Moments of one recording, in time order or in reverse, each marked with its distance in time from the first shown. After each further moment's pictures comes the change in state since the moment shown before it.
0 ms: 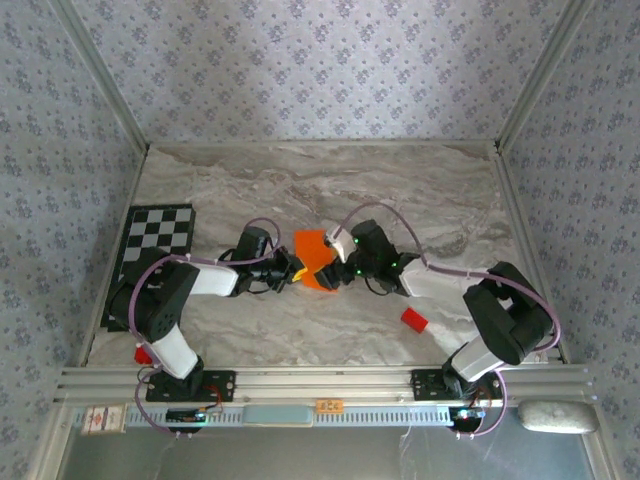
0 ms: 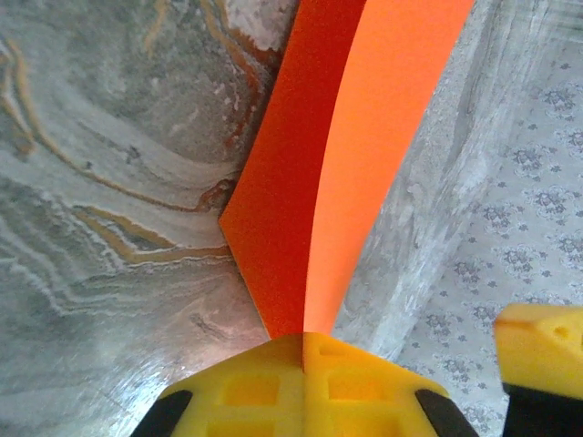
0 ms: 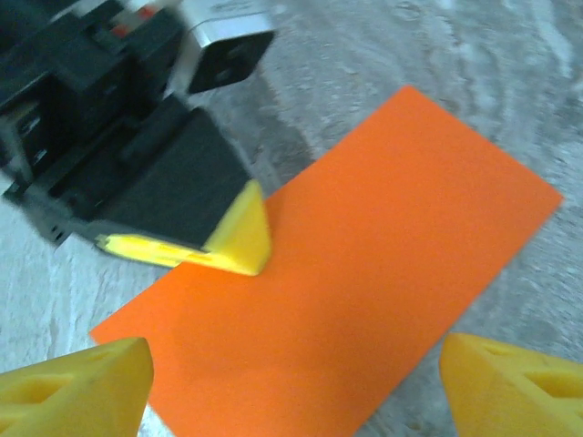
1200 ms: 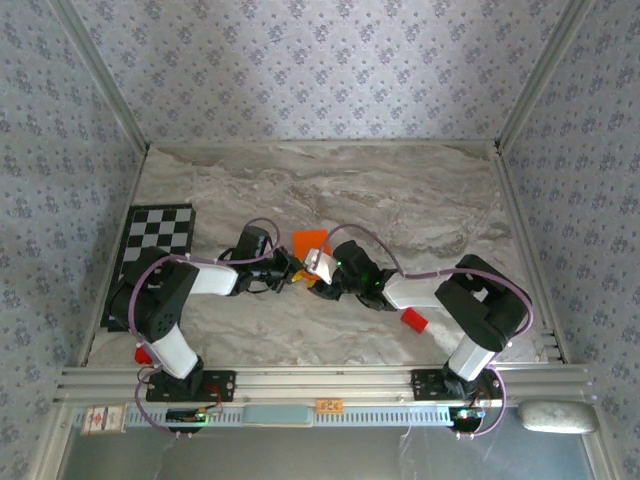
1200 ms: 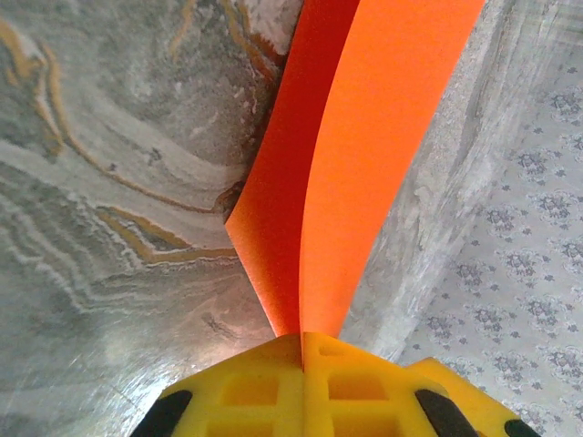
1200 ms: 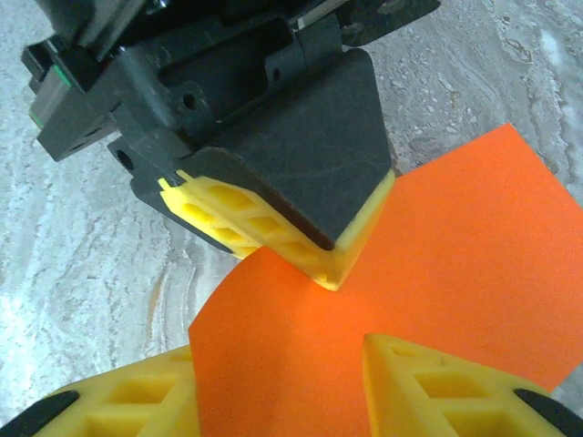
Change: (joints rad) left arm 0.003 0.000 0.005 -0.024 0.003 0.000; right arm 0.129 0.129 -0.052 0.211 0.122 -0.238
